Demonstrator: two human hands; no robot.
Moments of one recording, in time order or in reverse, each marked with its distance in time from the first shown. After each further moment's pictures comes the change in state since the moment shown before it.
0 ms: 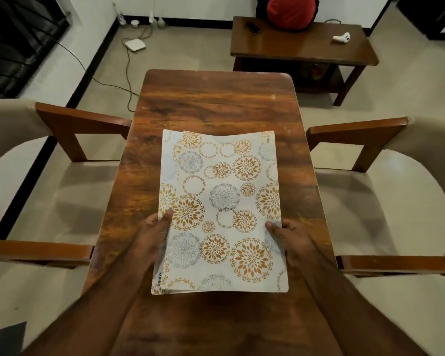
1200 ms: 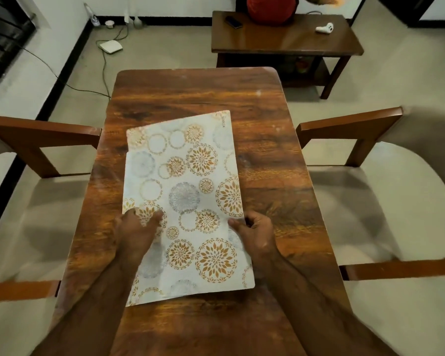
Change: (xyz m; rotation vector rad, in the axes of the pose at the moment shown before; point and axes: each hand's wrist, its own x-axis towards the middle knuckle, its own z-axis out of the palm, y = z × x) left_hand 0.091 0.000 0.007 1.007 0.339 0.275; right_hand 0.070 0.021 0.061 -0.127 0.034 -0.258
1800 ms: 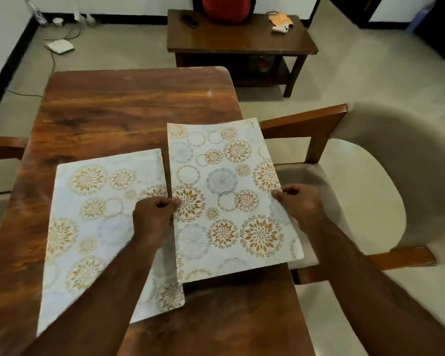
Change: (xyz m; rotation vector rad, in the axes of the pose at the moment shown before) left_hand -0.038 0.155 0.124 -0.506 -0.235 0.039; right_hand 0.065 -0.087 -0.230 -0.268 0.321 0.115
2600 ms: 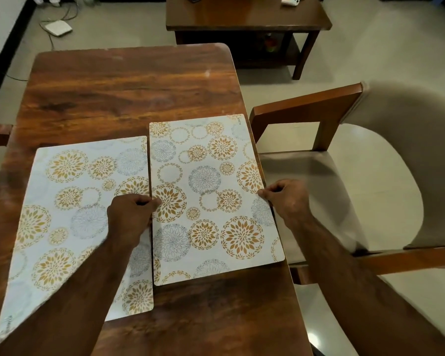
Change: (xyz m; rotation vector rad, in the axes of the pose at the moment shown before) left_hand 0.023 -0.031 -0.018 0.184 0.092 -0.005; right_hand 0.039 0.038 0.034 -0.190 0.024 -0.099
